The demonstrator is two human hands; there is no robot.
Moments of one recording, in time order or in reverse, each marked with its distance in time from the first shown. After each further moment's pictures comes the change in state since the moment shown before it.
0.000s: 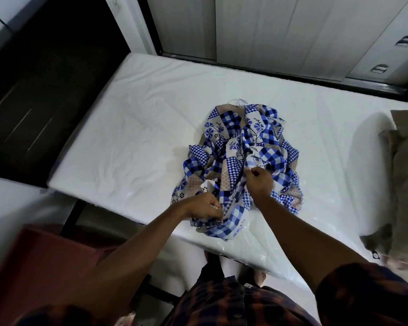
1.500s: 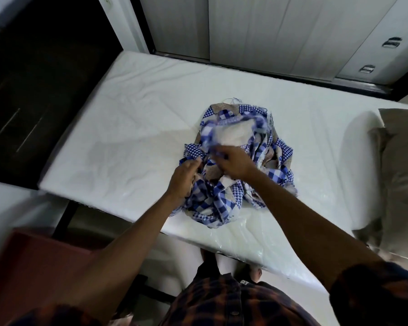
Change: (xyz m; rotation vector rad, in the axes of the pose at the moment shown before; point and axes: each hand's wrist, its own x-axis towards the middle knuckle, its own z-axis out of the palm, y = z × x) left_hand 0.001 -0.002 -0.034 -0.607 0.653 0.210; right_hand -0.024 -0.097 -0.024 -0.228 -0.476 -0.651
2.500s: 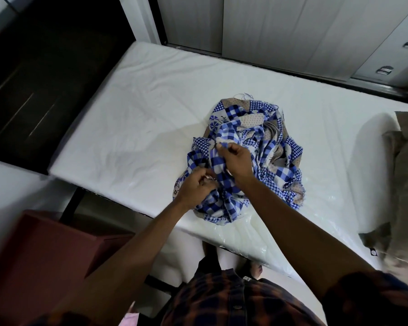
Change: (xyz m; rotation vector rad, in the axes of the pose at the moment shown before) left_hand -0.033 -0.024 0.004 0.202 -0.082 0.034; right_hand -0.003 -0.014 0.049 0.691 0.306 0.286
